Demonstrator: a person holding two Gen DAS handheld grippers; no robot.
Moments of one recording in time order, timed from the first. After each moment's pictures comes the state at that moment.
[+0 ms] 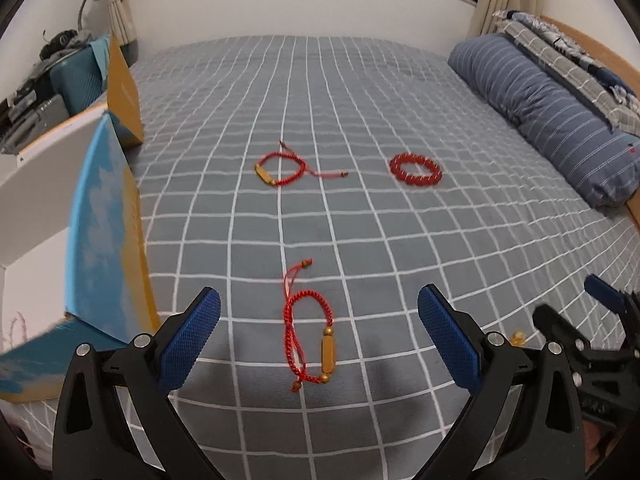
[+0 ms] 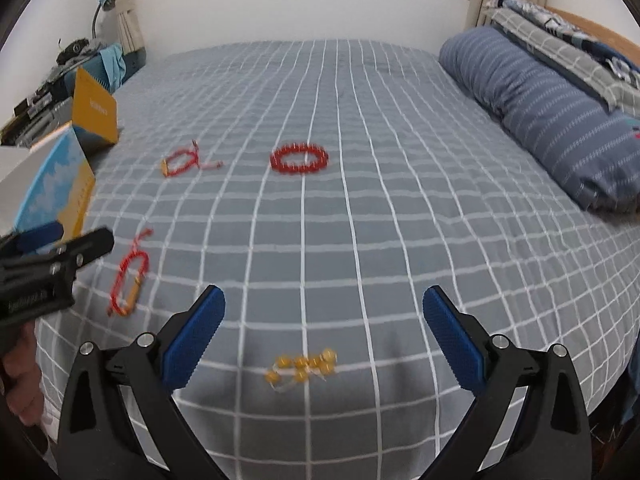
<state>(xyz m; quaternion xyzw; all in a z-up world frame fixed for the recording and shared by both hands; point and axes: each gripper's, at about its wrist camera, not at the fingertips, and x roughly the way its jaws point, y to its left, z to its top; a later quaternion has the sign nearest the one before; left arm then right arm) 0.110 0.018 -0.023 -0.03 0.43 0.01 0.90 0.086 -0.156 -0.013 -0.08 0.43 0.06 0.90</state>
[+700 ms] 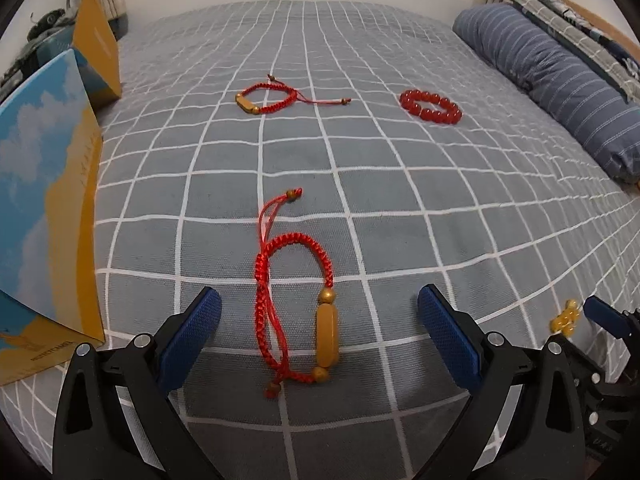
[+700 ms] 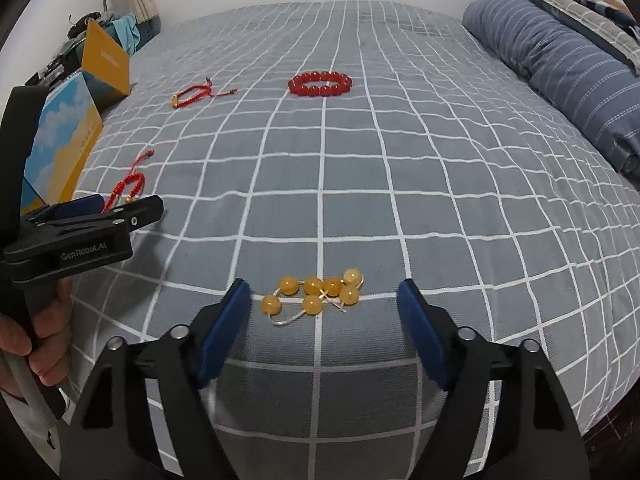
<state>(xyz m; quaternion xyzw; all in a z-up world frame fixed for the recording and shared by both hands) 0.124 0.013 -0.096 -0.03 0.46 0.01 0.89 0.072 -0.159 -0.067 -0.08 0.47 0.09 0.87</state>
